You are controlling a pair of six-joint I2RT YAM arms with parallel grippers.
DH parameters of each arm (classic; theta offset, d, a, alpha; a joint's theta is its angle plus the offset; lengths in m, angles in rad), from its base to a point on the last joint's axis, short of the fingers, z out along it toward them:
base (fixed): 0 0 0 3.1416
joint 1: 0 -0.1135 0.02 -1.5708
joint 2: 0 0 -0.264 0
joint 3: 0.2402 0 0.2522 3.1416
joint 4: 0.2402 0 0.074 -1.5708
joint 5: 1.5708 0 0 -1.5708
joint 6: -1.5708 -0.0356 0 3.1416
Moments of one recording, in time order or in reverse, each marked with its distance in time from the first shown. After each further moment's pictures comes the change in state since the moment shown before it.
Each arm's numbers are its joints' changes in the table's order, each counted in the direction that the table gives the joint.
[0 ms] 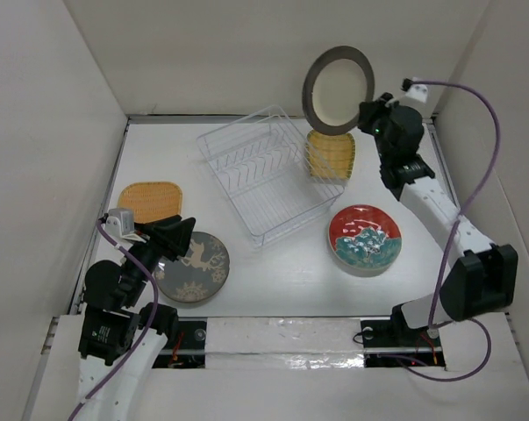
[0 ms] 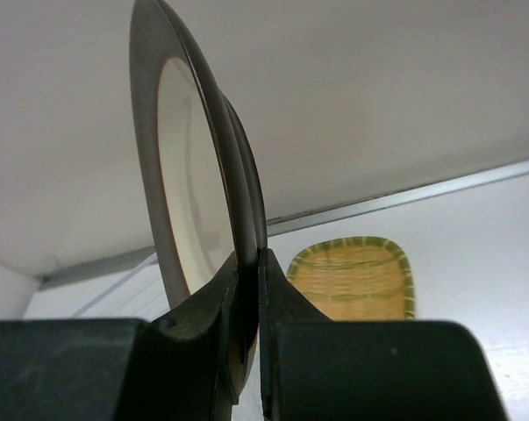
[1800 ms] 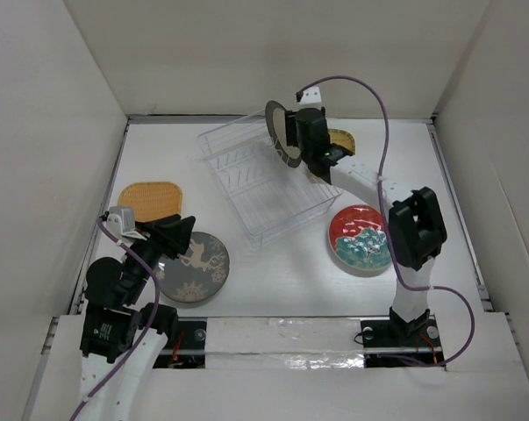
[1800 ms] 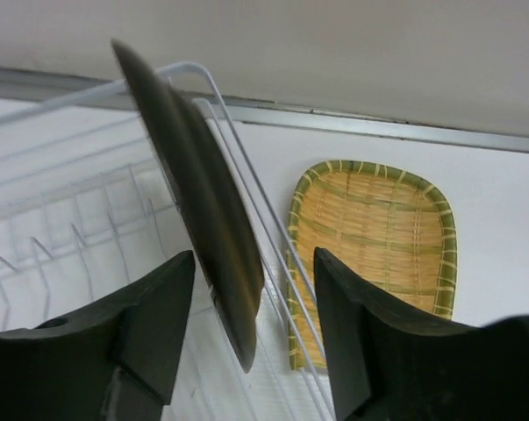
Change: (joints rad) left arm -0.026 -0.017 0.000 0.001 0.011 0.000; right arm -0.347 -0.560 0.424 0.206 0.285 0.380
